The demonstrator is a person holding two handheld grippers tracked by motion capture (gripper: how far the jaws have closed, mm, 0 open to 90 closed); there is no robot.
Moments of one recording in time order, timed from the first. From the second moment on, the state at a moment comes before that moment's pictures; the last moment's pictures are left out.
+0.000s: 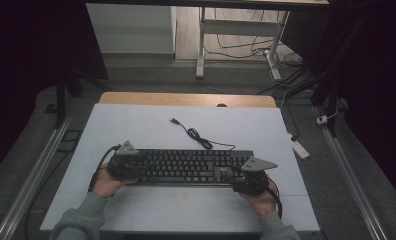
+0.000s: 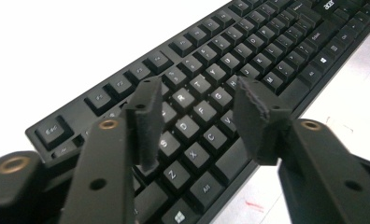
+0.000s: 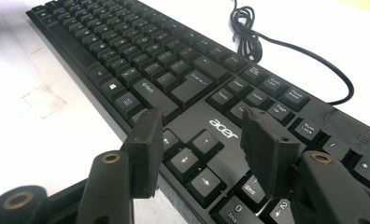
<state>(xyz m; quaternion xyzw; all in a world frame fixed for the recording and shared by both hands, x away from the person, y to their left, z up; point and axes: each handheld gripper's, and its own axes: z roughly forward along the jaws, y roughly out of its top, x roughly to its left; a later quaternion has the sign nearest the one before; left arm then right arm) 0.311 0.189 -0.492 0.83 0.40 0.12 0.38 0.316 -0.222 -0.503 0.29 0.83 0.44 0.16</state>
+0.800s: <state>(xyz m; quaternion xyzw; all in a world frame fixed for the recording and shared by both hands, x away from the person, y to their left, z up) 0.344 0.164 -0.507 0.86 0.38 0.11 0.33 0.317 -0.221 -0.505 0.29 0.84 0.44 0.16</state>
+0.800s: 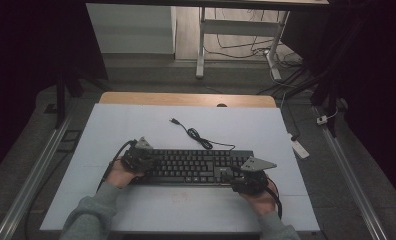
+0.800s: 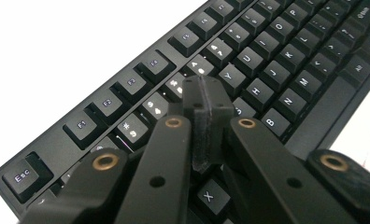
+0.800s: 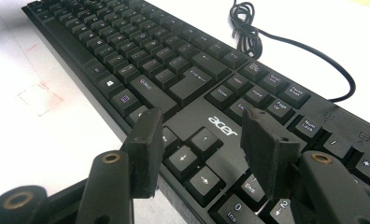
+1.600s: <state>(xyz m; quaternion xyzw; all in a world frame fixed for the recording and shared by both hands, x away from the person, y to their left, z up) 0.349 0.159 -0.517 0.86 0.39 0.11 0.32 0.317 -0.221 -0.505 0.29 0.84 0.44 0.16</state>
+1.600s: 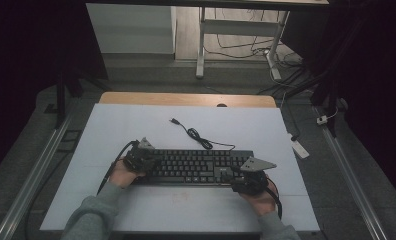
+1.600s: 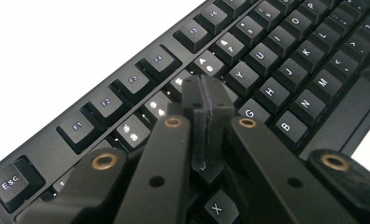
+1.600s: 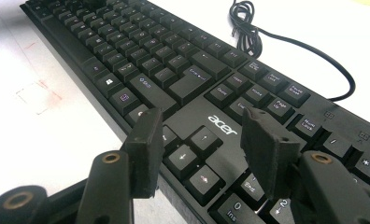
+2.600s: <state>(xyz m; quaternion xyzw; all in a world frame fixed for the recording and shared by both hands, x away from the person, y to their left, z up) 0.313 0.177 -0.489 0.82 0.39 0.12 0.39 0.315 -0.220 -0.504 0.28 0.84 0.44 0.16</state>
